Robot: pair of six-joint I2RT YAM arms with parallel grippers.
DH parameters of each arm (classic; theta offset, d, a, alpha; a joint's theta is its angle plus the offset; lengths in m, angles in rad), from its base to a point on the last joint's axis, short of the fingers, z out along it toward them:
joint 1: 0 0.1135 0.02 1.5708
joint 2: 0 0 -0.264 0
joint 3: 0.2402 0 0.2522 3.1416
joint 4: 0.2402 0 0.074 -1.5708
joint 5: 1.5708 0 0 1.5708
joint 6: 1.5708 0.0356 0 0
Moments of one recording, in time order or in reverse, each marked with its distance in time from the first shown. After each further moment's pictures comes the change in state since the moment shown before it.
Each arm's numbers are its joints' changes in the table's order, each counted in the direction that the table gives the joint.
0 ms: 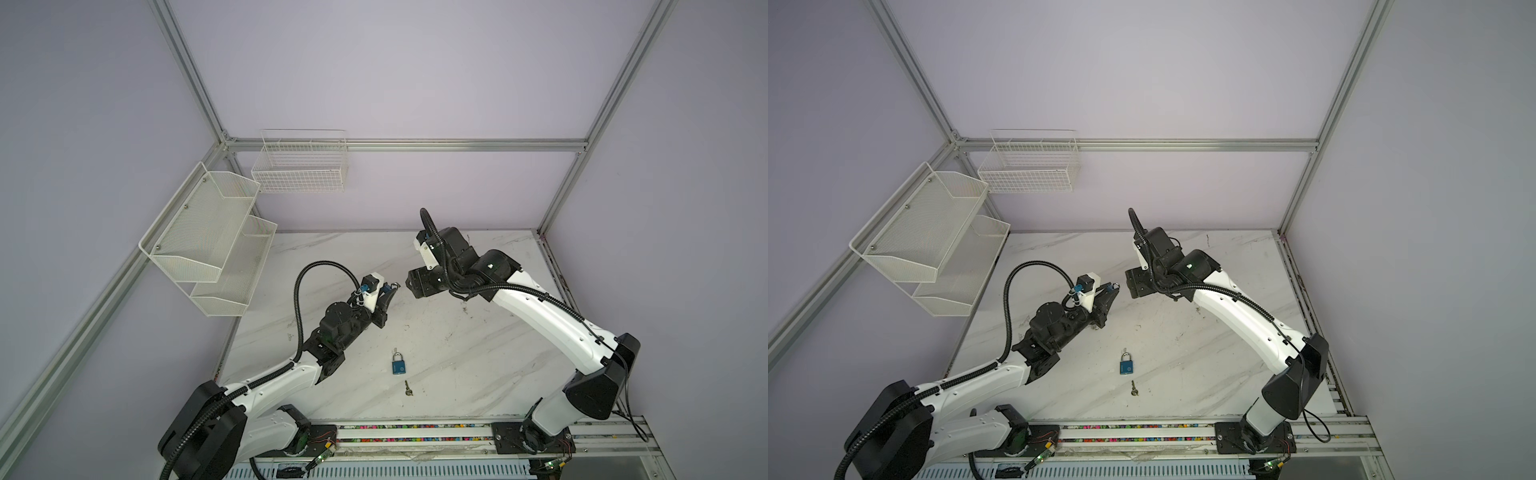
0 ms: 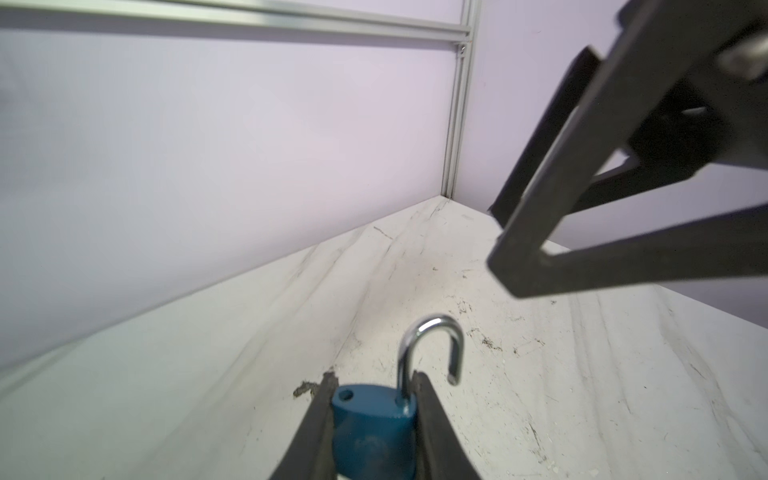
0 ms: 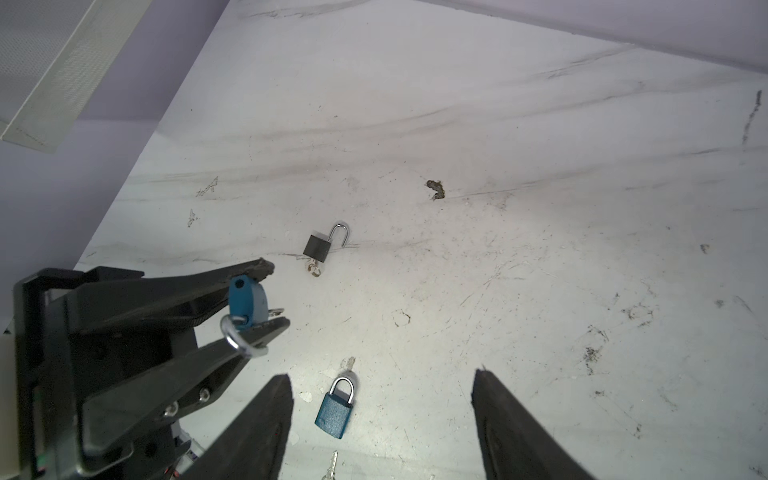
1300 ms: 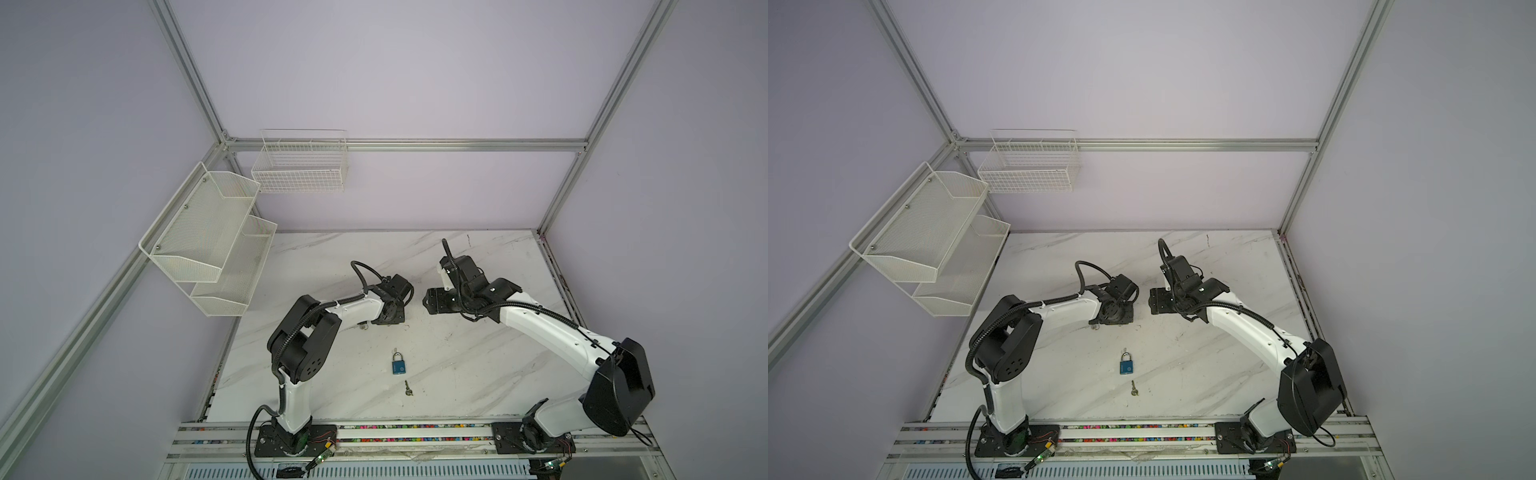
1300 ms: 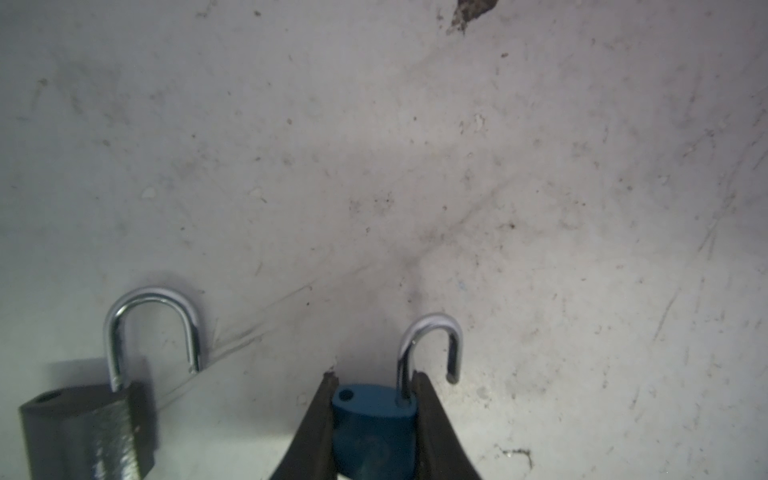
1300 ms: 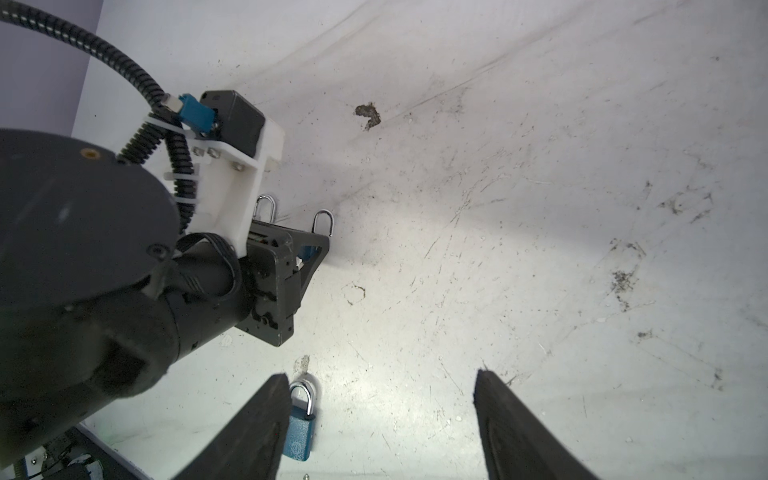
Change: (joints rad) left arm -0.033 -0.752 0.723 1.074 -0.175 -0.629; right arm -0.119 0.113 -0.492 -0.308 -0.101 0.141
